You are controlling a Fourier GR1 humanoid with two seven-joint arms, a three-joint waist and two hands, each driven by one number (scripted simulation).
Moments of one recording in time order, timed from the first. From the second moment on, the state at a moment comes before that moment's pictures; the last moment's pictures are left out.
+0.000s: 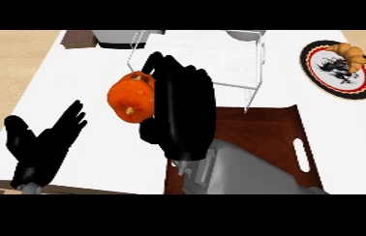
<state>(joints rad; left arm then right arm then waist) 0.04 0.53 -0.25 -1.73 0.43 0.30 0.39 -0.87 -0.01 0.66 -1.61 0.95 -0.17 1.15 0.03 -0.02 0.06</state>
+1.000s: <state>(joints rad) 0.07 0.54 -0.24 -1.75 0.43 0.31 0.37 -1.31 -0.02 0.22 -1.32 0.87 -0.02 1.10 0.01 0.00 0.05</state>
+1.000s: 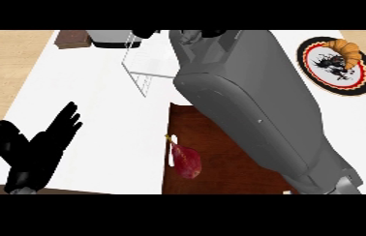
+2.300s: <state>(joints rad) 0.04 0.55 -0.26 -1.70 0.44 0.29 0.33 -1.39 -0.09 0.09 -0.89 0.86 -0.09 0.85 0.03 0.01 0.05</state>
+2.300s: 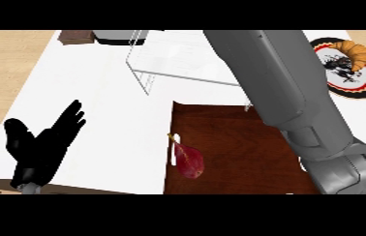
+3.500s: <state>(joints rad) 0.04 0.55 -0.26 -1.66 0.45 0.29 0.30 -1.44 -0.07 -0.15 -0.87 0.73 -0.43 0.77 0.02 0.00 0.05</state>
